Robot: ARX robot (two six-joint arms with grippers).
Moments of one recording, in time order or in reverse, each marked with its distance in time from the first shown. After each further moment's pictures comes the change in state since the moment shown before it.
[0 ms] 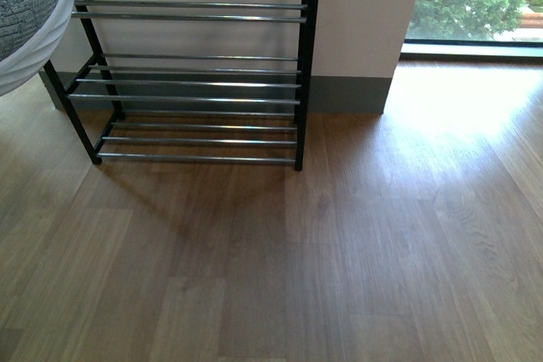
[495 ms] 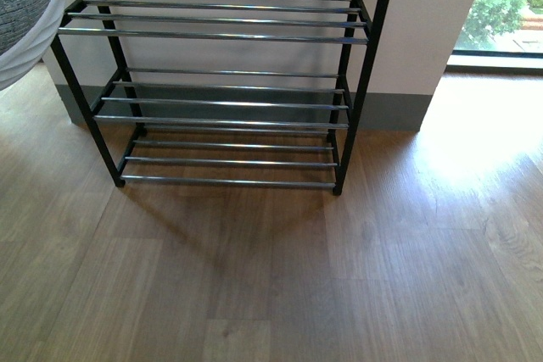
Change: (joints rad) left arm 0.002 0.000 0.000 0.000 -0.013 0.000; right arm 0.001 -0.001 0.000 0.000 -0.011 0.002
